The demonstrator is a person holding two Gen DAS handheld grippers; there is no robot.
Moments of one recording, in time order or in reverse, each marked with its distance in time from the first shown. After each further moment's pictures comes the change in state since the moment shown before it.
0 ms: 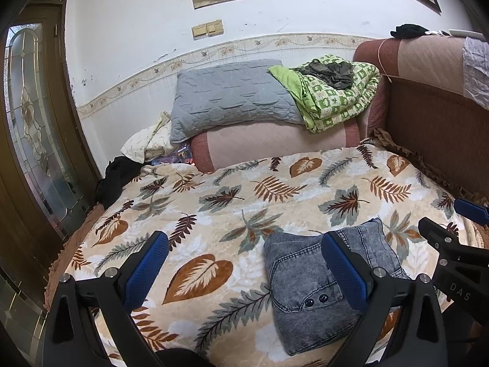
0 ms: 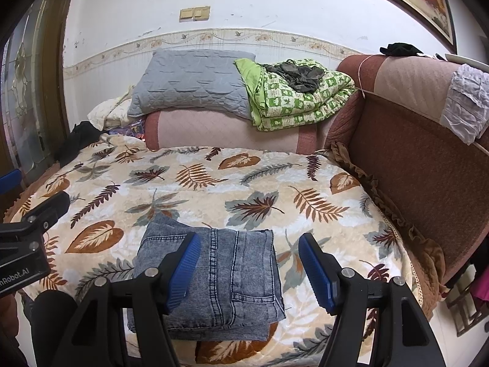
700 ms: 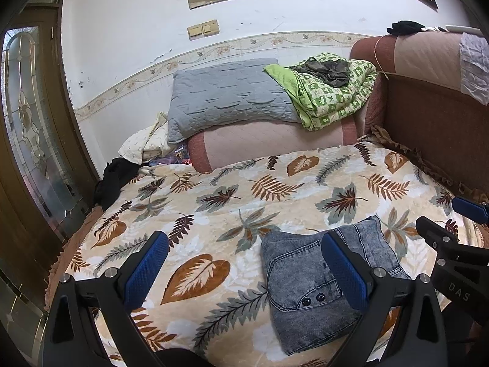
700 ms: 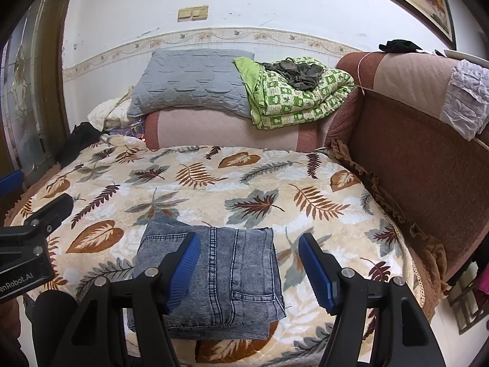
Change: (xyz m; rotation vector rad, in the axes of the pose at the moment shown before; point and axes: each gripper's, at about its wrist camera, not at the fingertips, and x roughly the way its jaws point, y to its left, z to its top) left arm 0.001 -0.008 -0.001 0.013 0.000 -0.003; right arm 0.000 -0.002 -0.003 0.006 0.001 0.005
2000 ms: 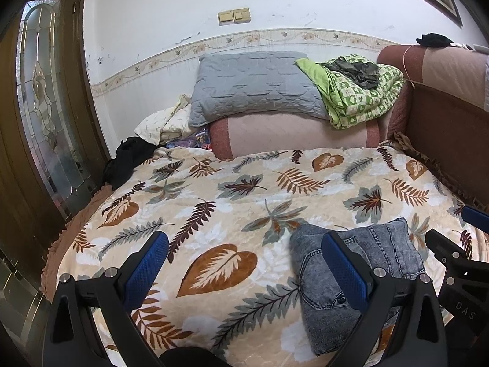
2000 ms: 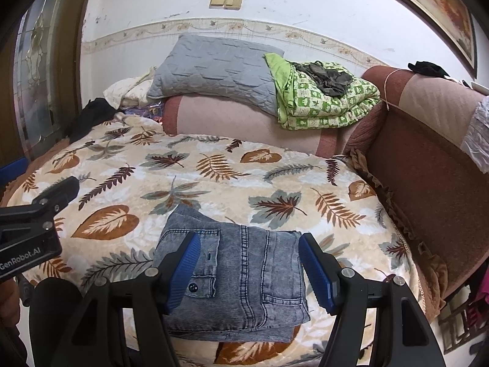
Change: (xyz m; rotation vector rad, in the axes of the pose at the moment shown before) left arm 0.026 0.056 -0.020 -0.097 0.033 0.039; right arm 0.011 0.064 0.004 -0.120 0.032 0.011
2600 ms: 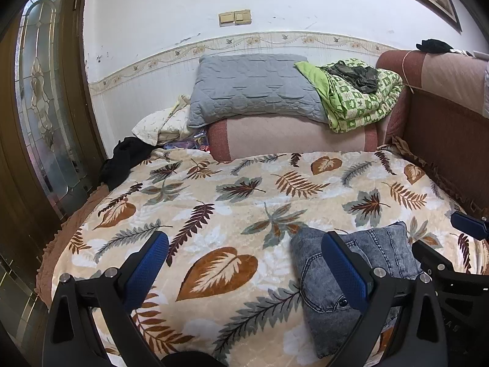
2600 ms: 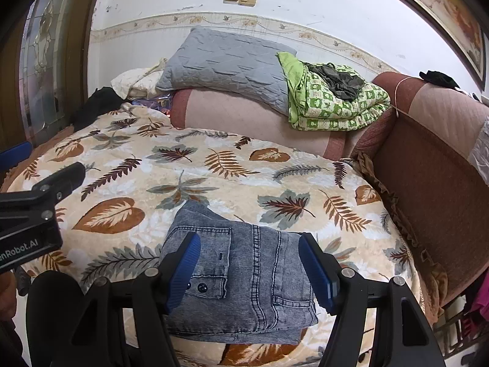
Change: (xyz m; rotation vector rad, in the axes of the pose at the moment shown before) left arm 0.002 0.010 0.002 -0.018 -0.016 -0.024; right arm 0.007 0.022 0.003 -0.052 0.010 0.000
